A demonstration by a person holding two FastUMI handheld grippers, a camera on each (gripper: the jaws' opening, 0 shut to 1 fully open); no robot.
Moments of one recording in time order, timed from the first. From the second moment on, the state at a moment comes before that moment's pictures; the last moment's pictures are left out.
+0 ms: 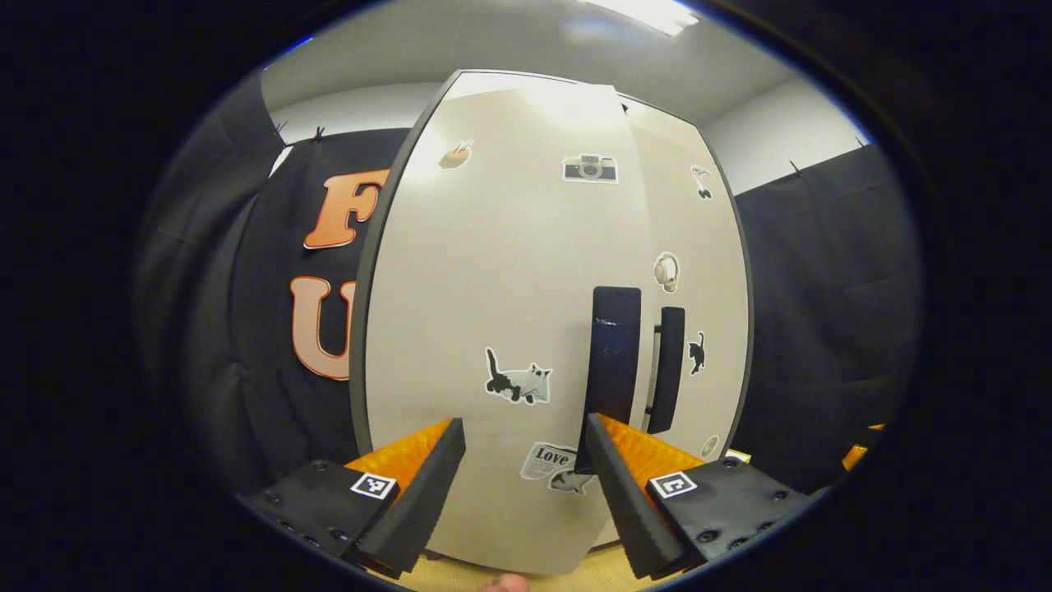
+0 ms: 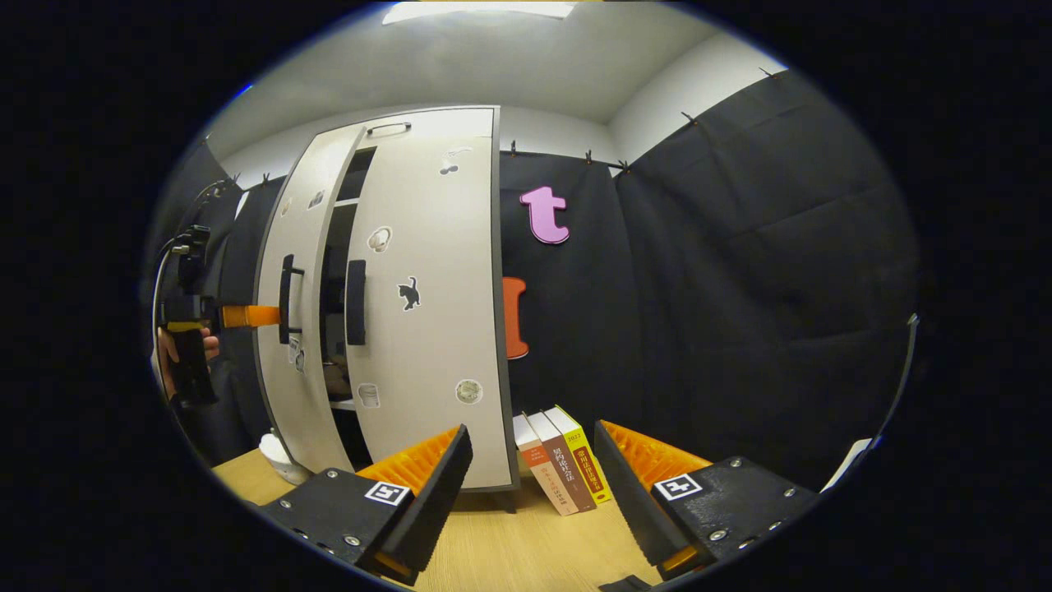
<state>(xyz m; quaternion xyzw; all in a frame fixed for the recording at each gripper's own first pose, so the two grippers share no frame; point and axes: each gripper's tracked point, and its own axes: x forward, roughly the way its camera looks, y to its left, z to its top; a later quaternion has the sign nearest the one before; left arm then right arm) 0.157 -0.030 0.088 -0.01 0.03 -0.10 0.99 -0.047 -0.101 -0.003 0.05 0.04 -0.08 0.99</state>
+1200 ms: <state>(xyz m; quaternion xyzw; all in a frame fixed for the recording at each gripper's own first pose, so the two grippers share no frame) 0.086 -0.002 0.113 0.00 0.00 -0.06 1.00 -0.028 -0.064 0.000 0.06 0.04 -0.01 1.00</state>
